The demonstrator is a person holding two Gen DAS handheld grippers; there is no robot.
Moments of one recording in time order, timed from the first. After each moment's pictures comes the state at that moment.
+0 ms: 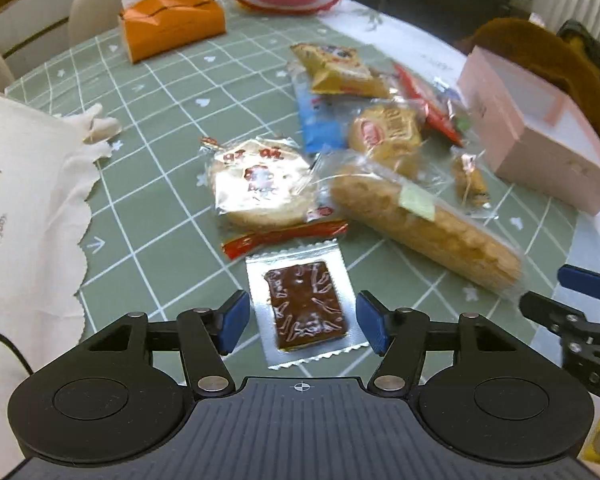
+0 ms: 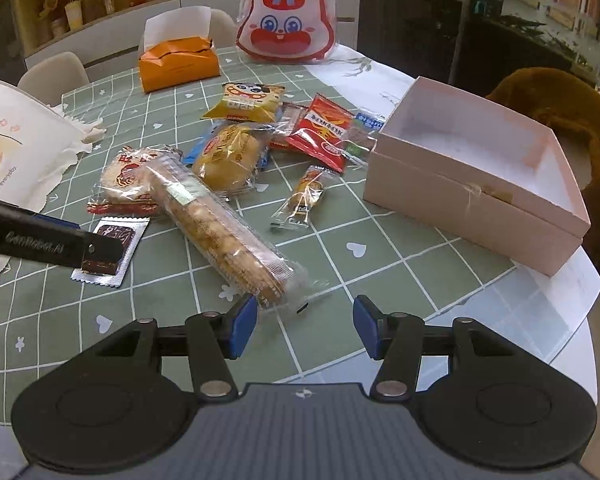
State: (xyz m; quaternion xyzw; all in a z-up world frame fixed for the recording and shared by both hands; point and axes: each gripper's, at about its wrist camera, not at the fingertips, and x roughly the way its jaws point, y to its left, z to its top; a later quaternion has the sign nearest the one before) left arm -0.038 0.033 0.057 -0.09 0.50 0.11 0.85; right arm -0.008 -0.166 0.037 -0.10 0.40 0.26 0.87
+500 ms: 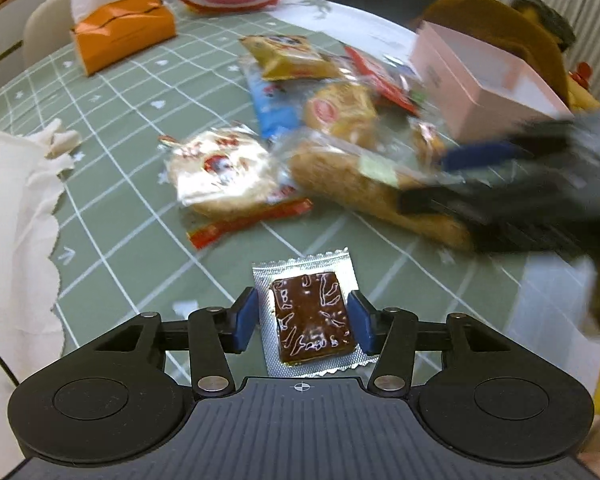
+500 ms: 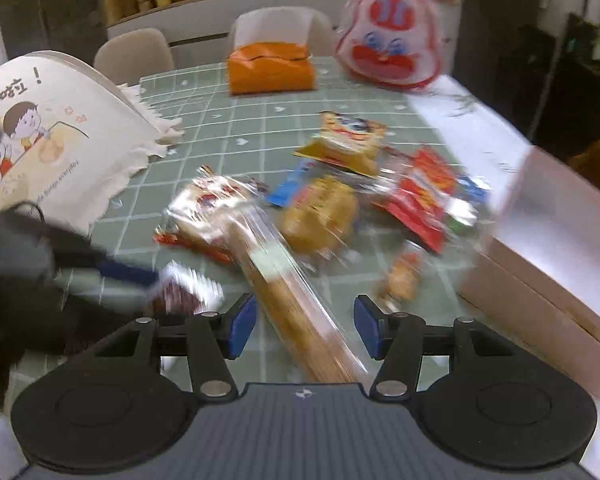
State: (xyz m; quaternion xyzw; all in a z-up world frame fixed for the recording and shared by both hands) left arm -0.049 0.018 0.051 -0.06 0.50 0.03 0.86; right arm 0.040 -0.090 0.056 -0.14 0.40 0.39 0.82
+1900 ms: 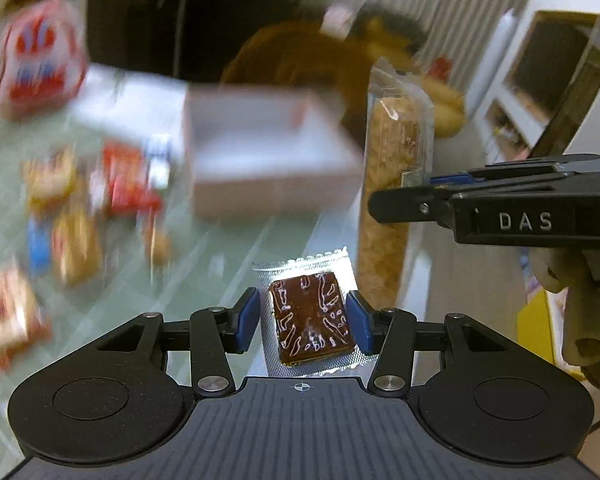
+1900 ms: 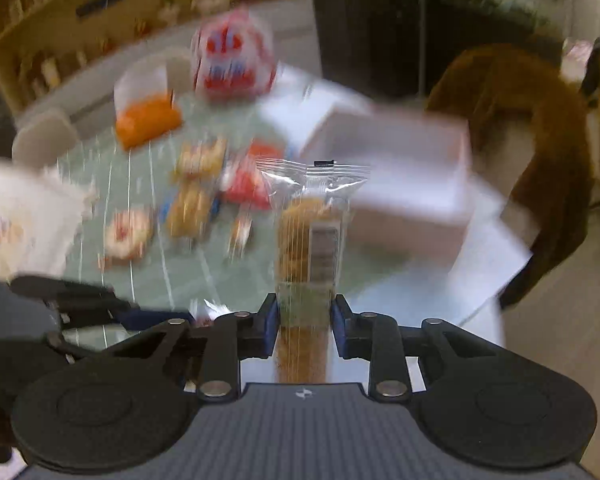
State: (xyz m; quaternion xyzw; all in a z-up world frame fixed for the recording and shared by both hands) left arm -0.011 -0.126 0.136 -0.05 0.41 -0.17 0.89; right arm 0.004 -0.275 0.147 -0.02 0.39 0.23 0.89
